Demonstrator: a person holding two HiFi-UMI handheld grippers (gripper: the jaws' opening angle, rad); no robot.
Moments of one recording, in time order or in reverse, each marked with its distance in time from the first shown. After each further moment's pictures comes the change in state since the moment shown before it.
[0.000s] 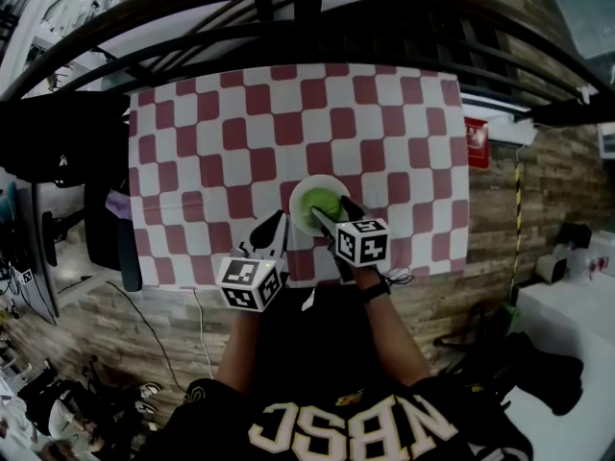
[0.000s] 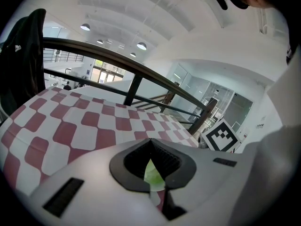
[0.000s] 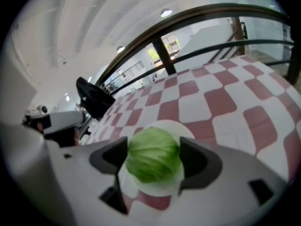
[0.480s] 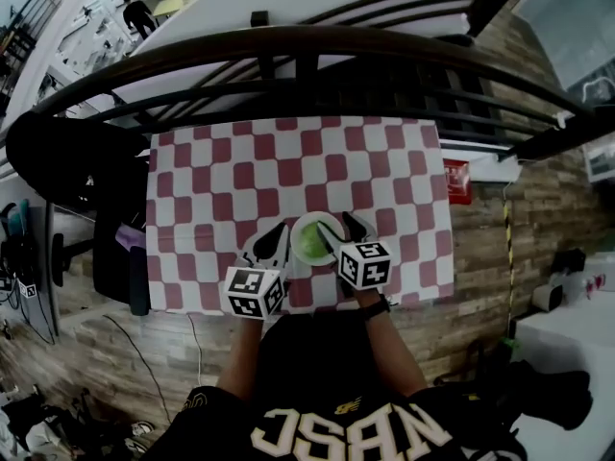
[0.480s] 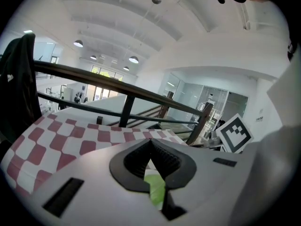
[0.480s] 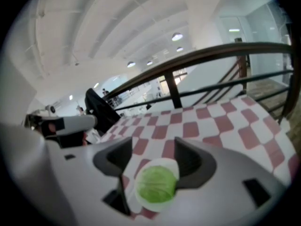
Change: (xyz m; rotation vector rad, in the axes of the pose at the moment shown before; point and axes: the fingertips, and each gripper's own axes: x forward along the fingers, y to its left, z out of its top) left arm -0.015 -0.024 0.074 0.117 -0.143 -0.012; right arm -0.061 0.029 0.086 -0.137 -0.239 -0.022
